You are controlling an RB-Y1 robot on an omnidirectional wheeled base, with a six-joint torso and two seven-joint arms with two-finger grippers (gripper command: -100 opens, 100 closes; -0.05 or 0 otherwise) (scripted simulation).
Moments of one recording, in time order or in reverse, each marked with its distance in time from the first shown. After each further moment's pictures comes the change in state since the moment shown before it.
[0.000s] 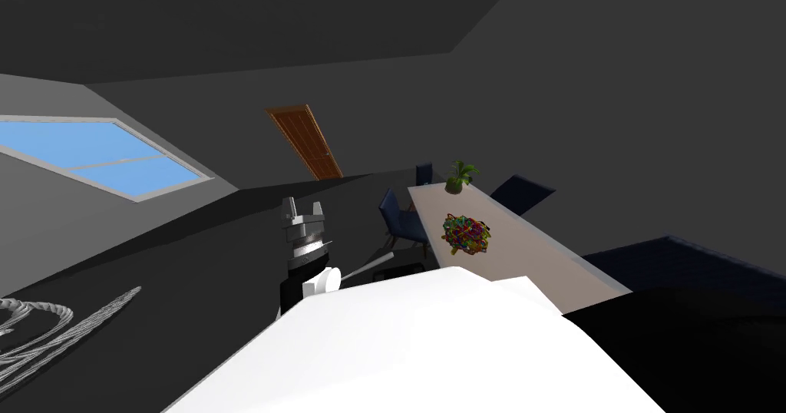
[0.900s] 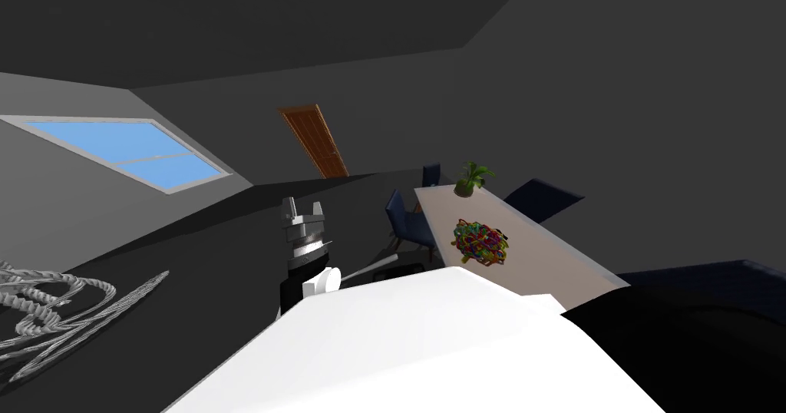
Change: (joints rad) left arm 0.000 0.000 0.000 0.000 0.000 0.000 0.000; right arm 0.183 0.063 -0.242 0.111 0.067 -0.157 0.098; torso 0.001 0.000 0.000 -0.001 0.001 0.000
